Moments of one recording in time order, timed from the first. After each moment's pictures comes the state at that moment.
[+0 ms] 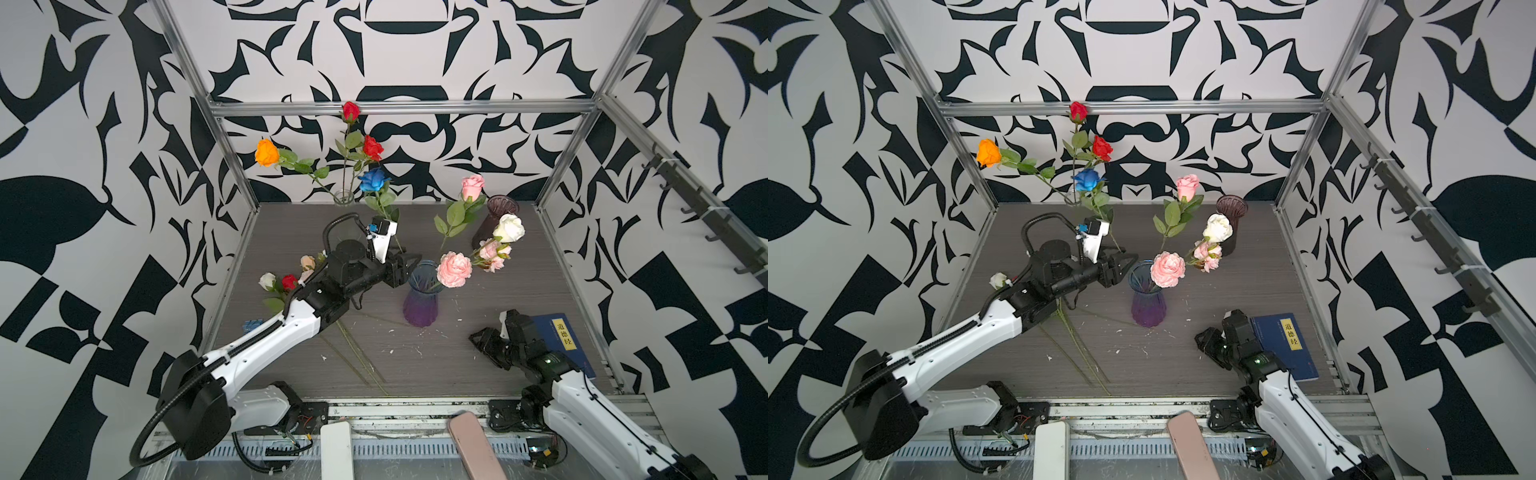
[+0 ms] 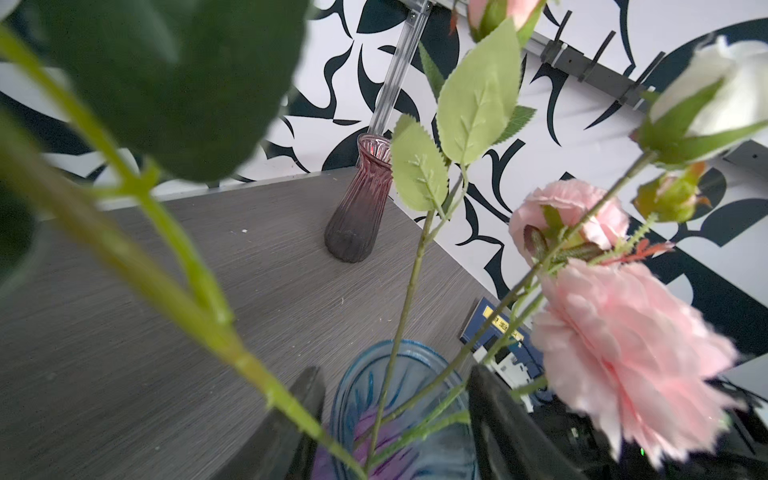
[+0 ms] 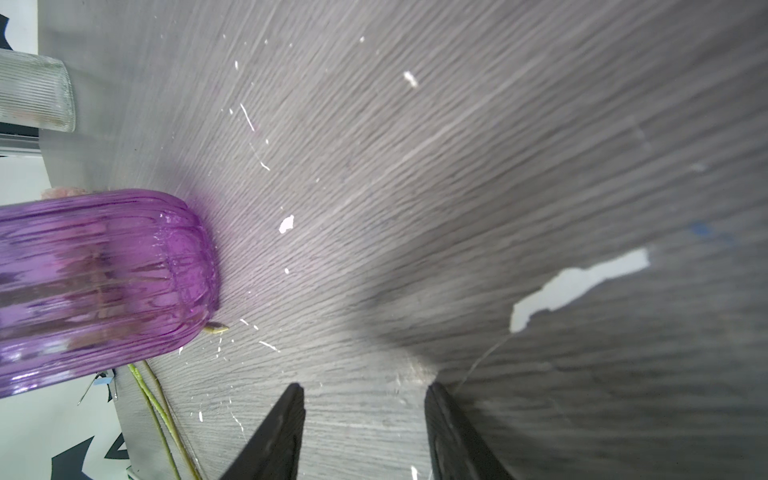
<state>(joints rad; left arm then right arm) -0.74 1.18 0.89 0.15 0.25 -0.38 0.32 0.67 0.18 -0.41 -0.24 0.98</state>
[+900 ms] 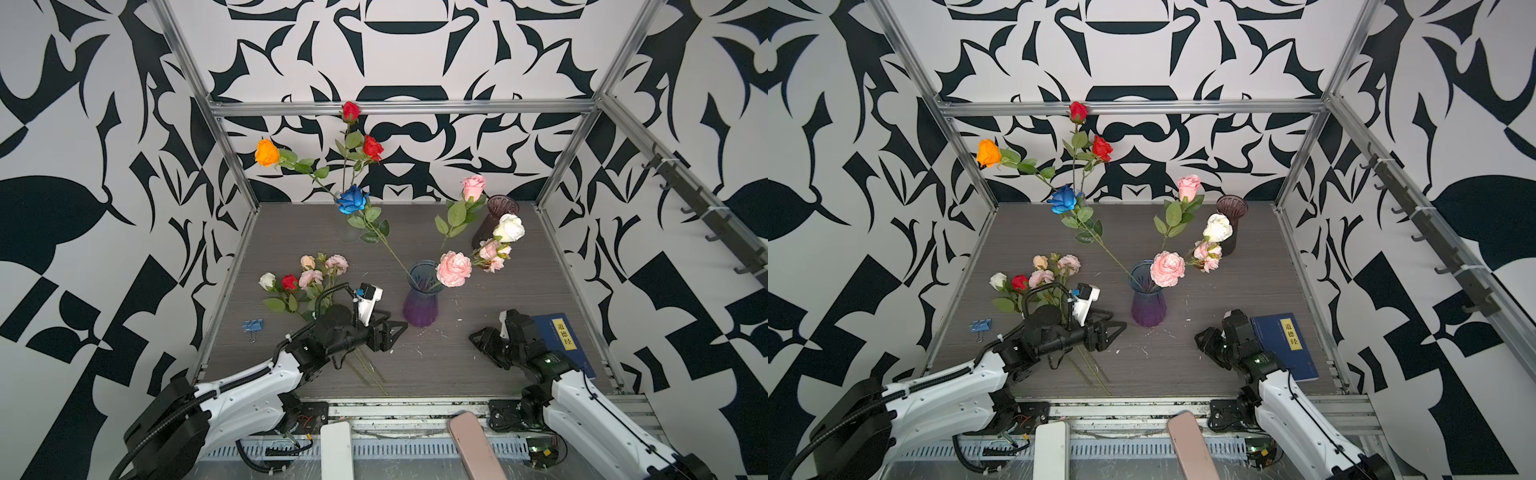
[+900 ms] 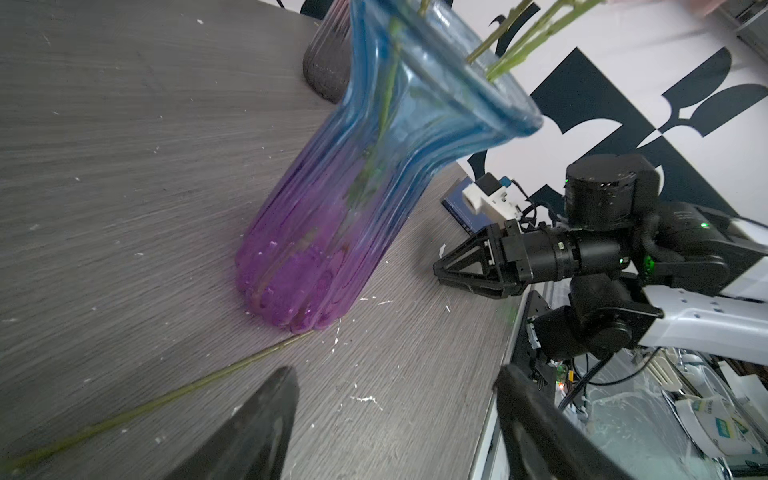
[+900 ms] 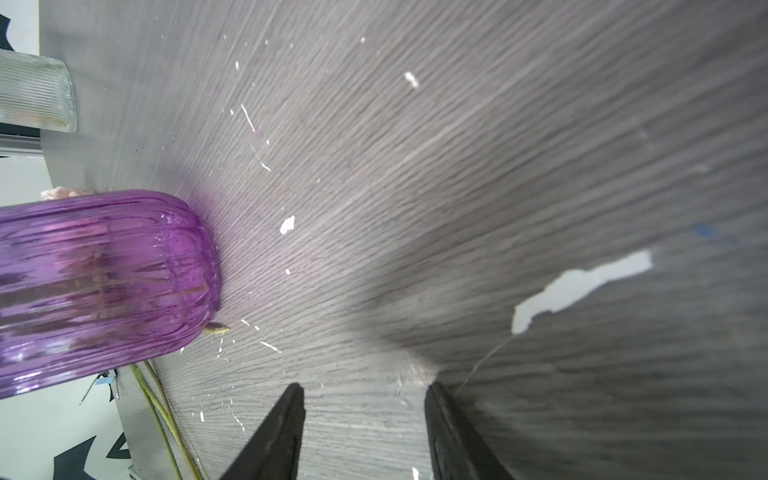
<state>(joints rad) -0.88 1.03 0.32 0.39 0.26 -0.53 0.32 0.67 0.18 -0.41 -0.25 0.98</state>
